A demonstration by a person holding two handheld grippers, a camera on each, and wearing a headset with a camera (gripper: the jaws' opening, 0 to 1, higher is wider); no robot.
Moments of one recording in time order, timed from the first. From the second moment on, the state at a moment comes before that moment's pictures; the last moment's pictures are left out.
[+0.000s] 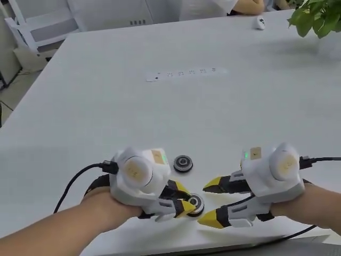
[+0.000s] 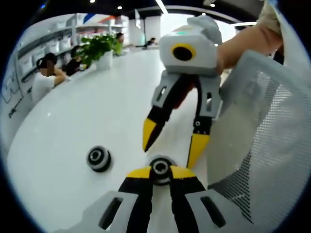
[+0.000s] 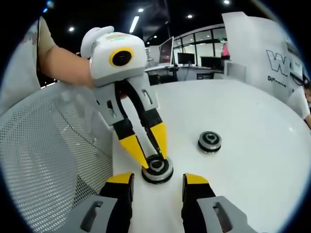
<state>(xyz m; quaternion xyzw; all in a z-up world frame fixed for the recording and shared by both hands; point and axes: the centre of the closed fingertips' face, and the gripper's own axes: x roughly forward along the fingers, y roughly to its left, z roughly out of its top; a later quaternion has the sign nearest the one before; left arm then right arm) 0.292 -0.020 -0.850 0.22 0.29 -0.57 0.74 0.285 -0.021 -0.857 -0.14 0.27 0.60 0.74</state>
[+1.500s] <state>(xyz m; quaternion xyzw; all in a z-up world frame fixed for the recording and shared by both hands) 0.292 -0.020 -0.851 0.21 0.28 -0.56 0.75 0.283 -0.025 -0.864 -0.14 0.26 0.59 0.75</state>
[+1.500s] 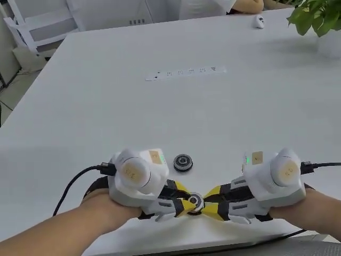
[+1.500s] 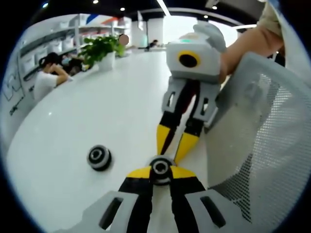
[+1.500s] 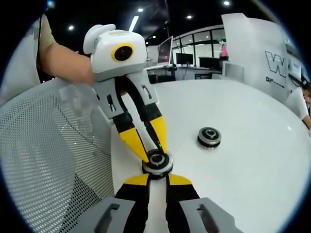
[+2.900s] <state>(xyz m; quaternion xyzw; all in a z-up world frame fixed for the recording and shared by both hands) 0.295 -0.018 -0.851 0.22 0.29 -0.55 0.75 0.295 -0.029 -0.851 -0.02 0.29 0.55 0.78</state>
